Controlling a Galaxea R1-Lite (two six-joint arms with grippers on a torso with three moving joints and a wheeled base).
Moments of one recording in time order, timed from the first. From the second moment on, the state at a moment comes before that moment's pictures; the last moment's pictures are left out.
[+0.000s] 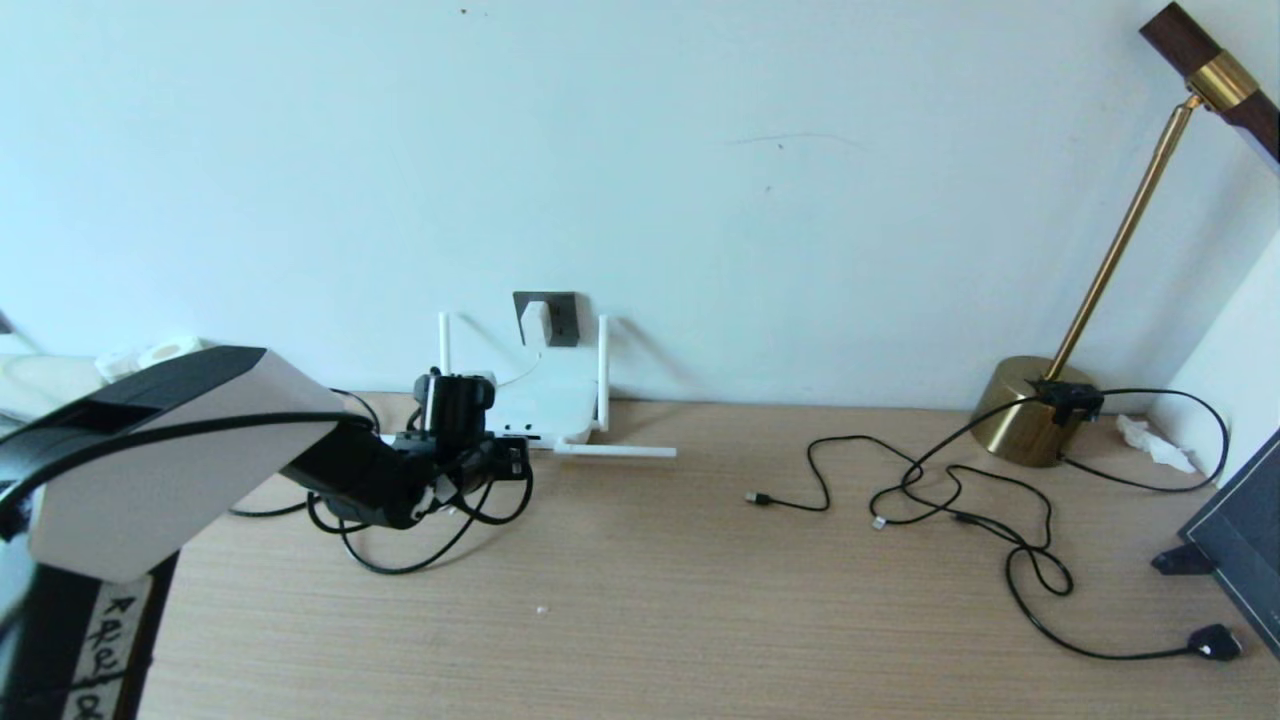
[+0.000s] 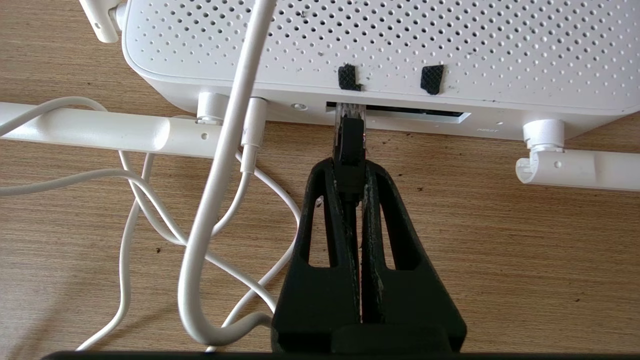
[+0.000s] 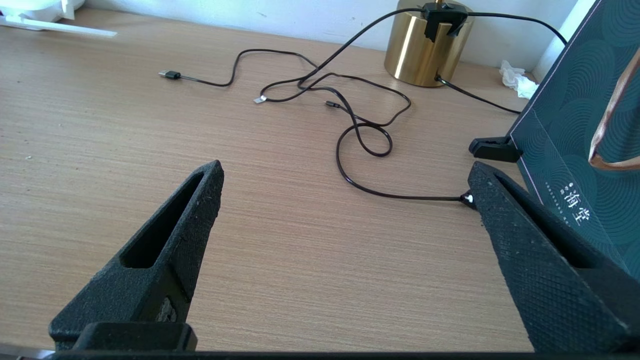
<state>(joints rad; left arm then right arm) -0.24 2.33 -1.26 -0.57 0.21 -0.08 0.01 0.00 0.00 0.00 0.02 -0.09</state>
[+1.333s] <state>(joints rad) -0.23 2.32 -1.24 -0.57 0.21 -0.08 0.01 0.00 0.00 0.00 0.02 -0.09</state>
